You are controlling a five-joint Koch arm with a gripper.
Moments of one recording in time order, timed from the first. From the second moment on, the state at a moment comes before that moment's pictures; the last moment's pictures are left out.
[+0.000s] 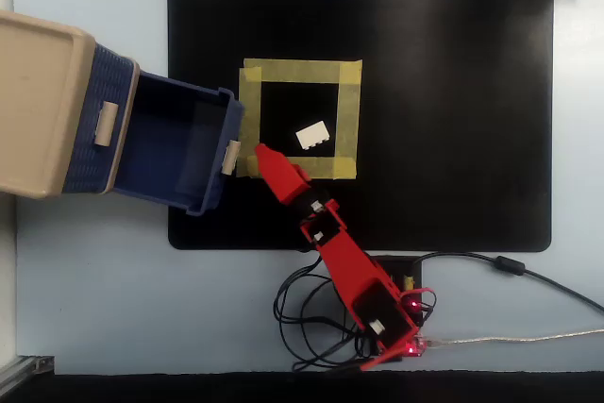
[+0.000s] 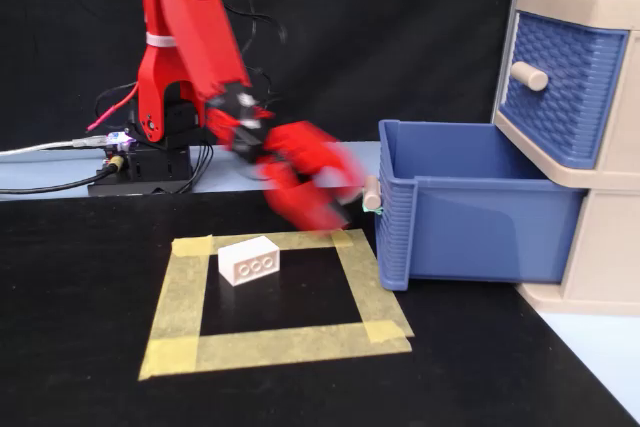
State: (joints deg) arm -38.7 96.5 146.0 -25.9 -172.6
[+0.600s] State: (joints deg) arm -23.5 92.1 84.2 80.9 -153.0
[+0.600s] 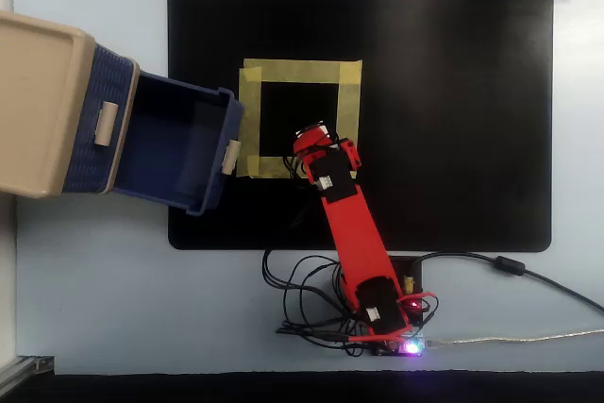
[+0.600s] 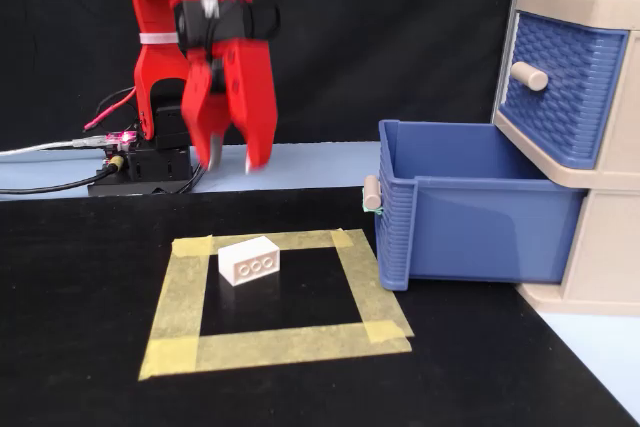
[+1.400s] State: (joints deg) arm -23.3 70.8 74.6 75.4 -165.2
